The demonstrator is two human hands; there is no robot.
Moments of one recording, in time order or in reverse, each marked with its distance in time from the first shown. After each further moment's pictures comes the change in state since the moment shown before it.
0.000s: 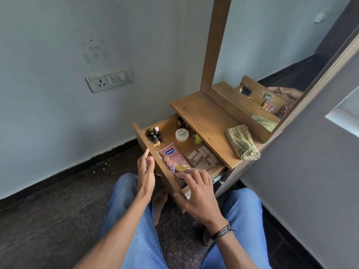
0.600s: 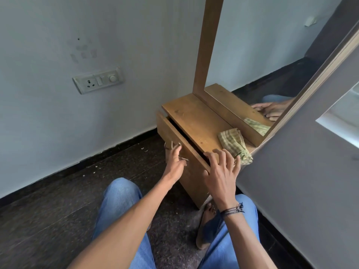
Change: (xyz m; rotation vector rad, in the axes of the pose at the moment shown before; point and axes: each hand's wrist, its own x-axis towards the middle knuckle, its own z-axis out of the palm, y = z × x) left_hand 0.023 0.029 0.107 0.186 -0.429 -0.064; right_hand 0.044 0.066 -0.041 -0.428 0.161 0.320
